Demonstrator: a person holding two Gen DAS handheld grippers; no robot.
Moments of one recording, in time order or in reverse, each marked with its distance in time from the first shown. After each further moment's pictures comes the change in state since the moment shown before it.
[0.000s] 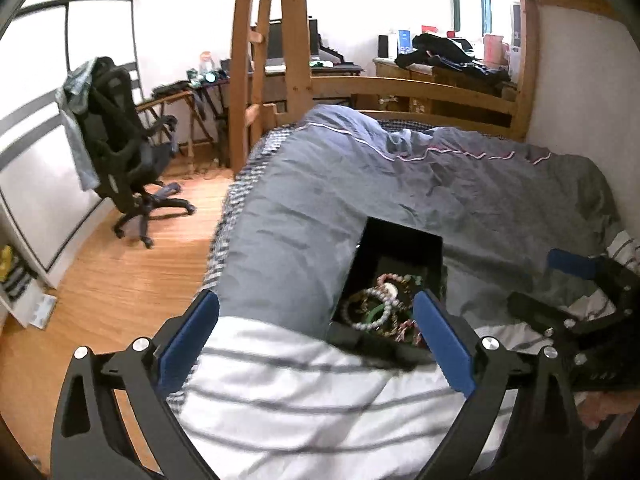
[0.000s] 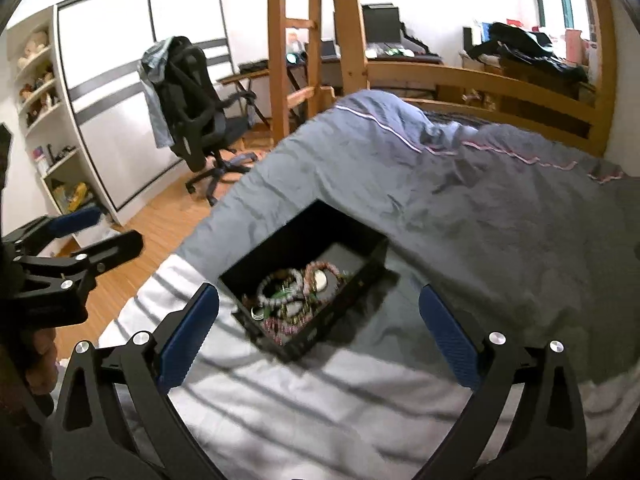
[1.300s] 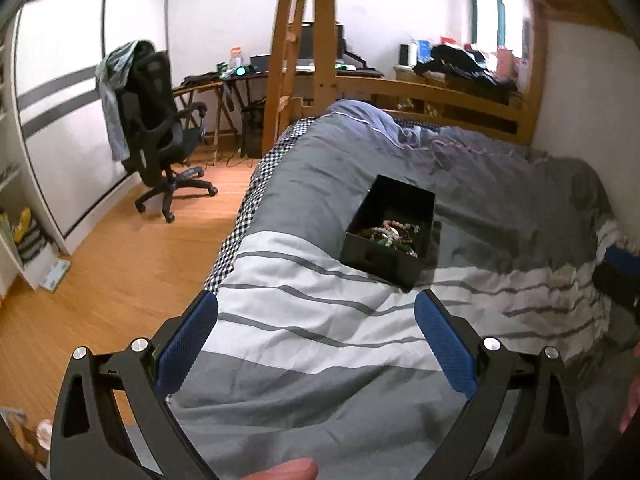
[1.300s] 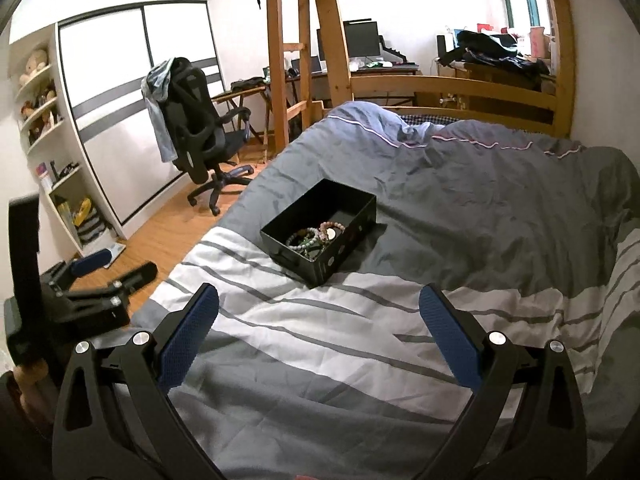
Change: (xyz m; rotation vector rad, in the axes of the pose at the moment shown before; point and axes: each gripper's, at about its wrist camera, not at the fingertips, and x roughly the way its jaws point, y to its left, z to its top) left arm -0.081 0.011 -0.093 -0.070 -0.018 0.031; right arm -0.127 0.026 -0.078 0.063 -0.075 -0.020
